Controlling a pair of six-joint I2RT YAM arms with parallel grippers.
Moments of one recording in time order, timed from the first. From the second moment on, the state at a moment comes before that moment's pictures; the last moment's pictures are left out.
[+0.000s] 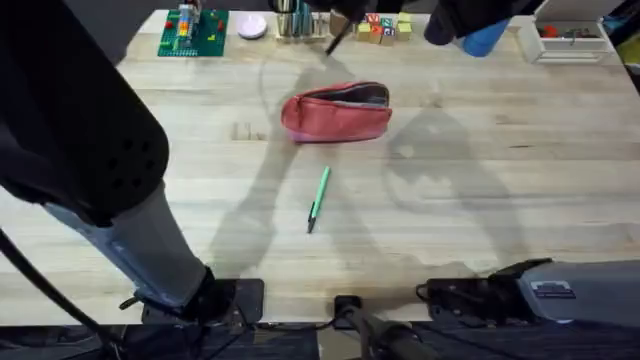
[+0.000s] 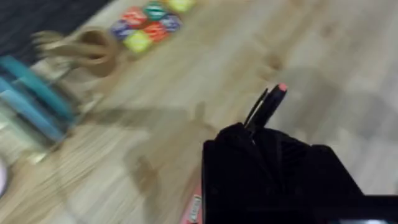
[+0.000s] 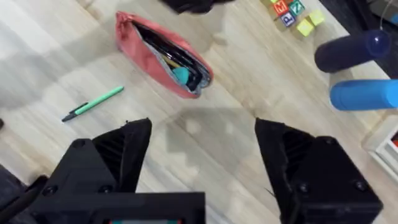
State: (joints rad) left arm -0.32 1.93 1.85 -0.83 0.55 0.28; right arm 0.30 1.54 2.07 -1.50 -0.14 -0.42
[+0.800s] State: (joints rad) left arm -0.41 1.95 1.85 -1.03 0.79 0.73; right arm 0.24 1.53 2.07 -1.50 -0.14 -0.42
